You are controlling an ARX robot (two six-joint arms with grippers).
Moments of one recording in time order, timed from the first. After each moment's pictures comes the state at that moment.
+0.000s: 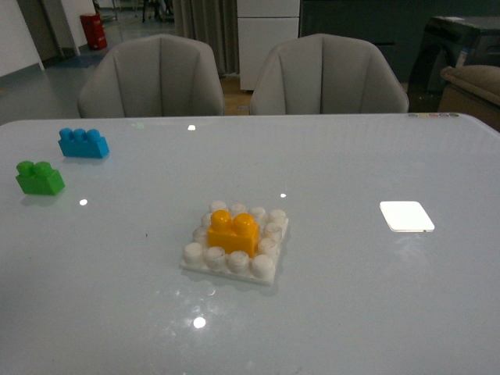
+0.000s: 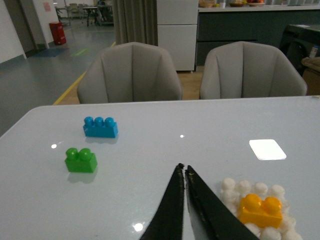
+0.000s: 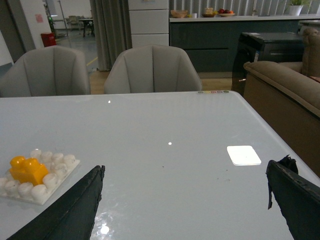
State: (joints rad) left arm -0.25 0.99 0.29 0.67 -0.25 -0.02; right arm 0.00 0.00 0.01 0.00 0.00 0.01
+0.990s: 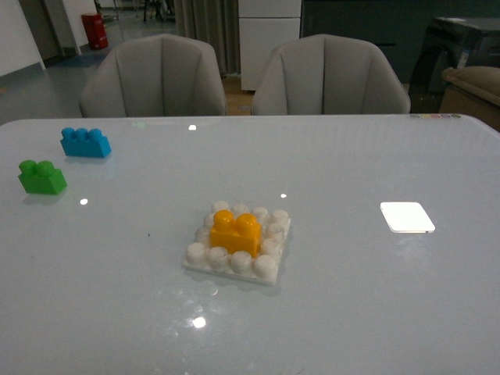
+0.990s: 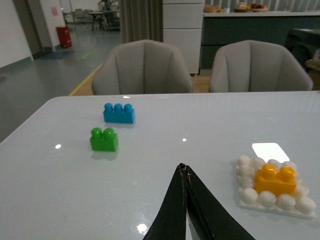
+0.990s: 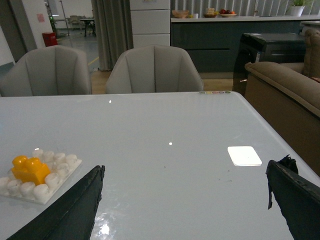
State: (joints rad) left arm 0.00 0.55 0.05 0.49 0.00 -0.01; right arm 0.00 0.00 0.01 0.00 0.00 0.01
